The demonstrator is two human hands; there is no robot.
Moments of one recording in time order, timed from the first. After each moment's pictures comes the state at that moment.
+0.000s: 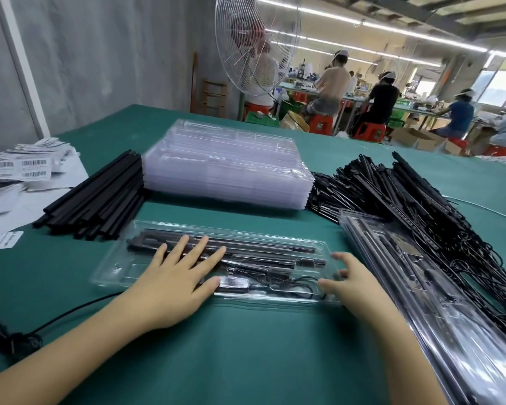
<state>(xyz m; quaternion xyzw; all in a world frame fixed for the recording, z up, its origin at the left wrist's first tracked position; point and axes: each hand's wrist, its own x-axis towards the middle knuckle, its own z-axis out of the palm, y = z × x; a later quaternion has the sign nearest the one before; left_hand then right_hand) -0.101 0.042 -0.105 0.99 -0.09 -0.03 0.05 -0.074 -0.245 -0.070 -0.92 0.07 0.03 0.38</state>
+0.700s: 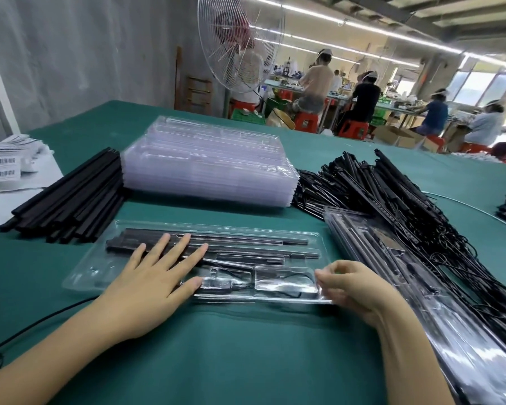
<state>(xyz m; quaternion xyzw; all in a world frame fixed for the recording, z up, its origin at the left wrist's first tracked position) -0.111 0.046 -0.098 0.99 -0.10 -0.01 0.05 -0.073 -0.264 -0.058 -0.73 0.11 0.15 0.66</state>
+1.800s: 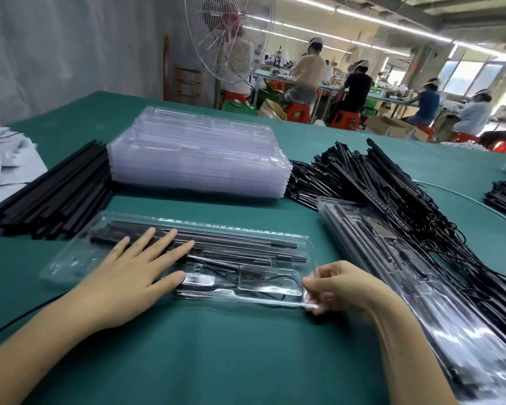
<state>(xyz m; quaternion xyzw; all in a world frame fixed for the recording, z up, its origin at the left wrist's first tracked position) -0.111 0.064 -0.090 0.99 -0.12 -0.05 0.08 -0.083 -0.263 -0.065 -0.78 0.07 0.24 0.57</state>
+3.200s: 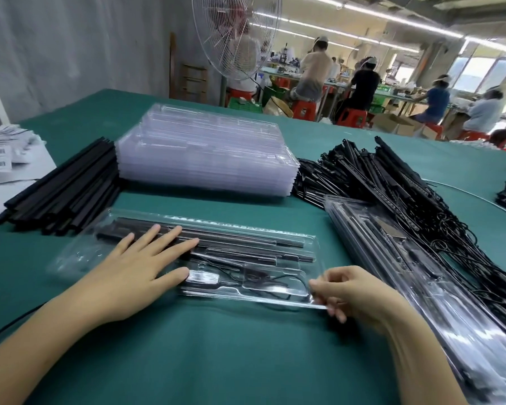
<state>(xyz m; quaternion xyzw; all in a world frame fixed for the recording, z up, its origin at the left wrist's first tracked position) -0.108 0.069 -0.089 0.99 -0.11 -0.05 0.09 -0.093 -0.264 -0.068 -0.79 0.04 0.21 0.57</state>
